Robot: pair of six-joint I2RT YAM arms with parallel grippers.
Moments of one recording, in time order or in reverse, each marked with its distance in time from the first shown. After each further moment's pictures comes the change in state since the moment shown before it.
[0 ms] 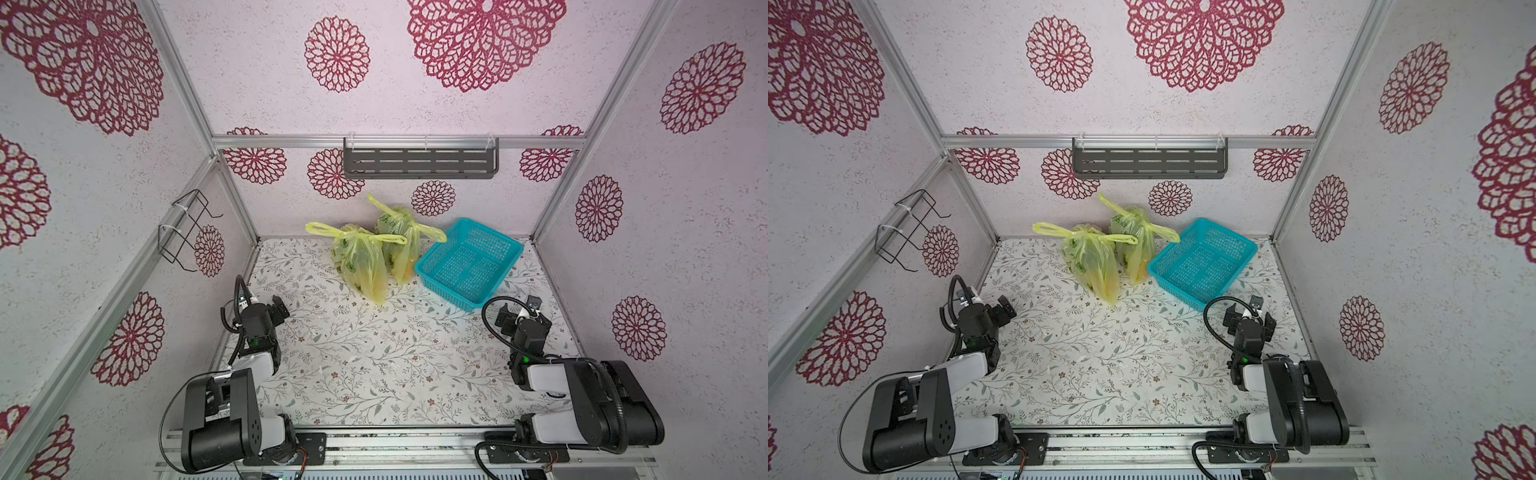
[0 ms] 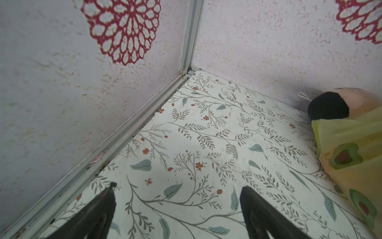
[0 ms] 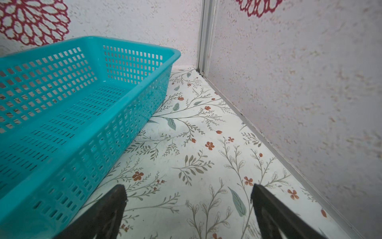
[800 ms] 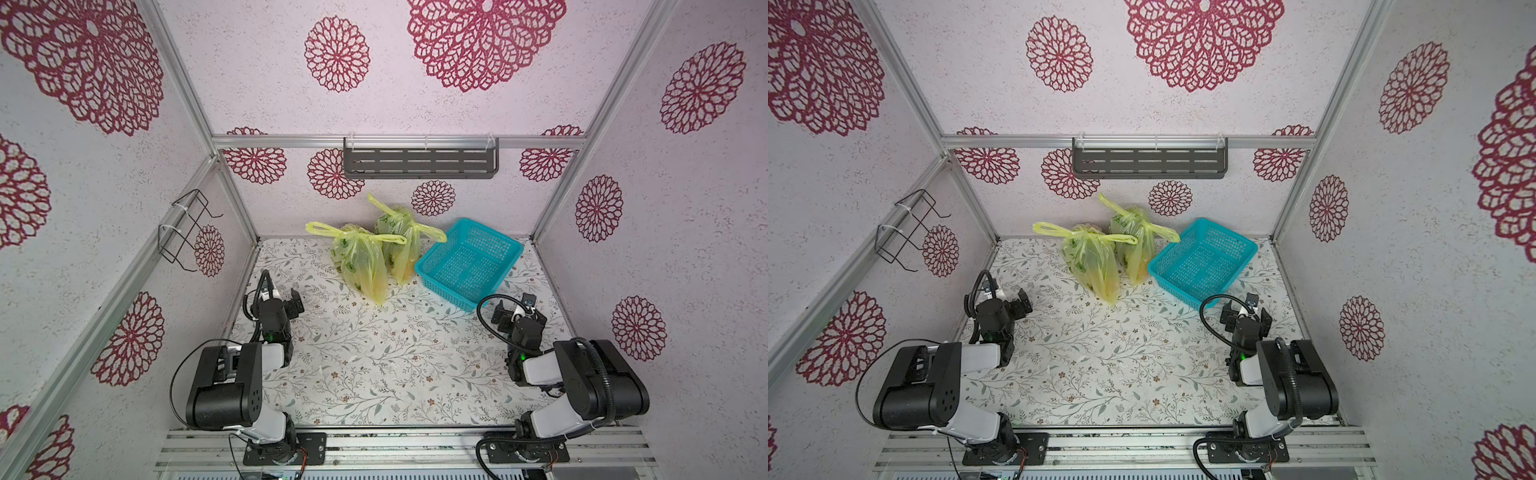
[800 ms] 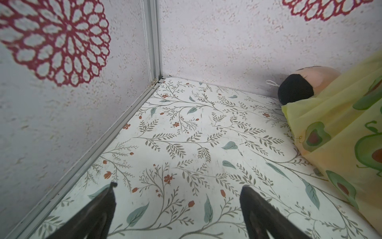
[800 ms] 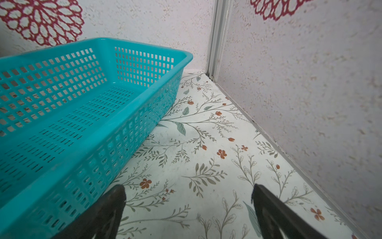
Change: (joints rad) left arm -0.117 0.182 0.027 0.224 -0.034 0.114; right arm -0.001 0.114 0.027 0.111 -0.027 -0.024
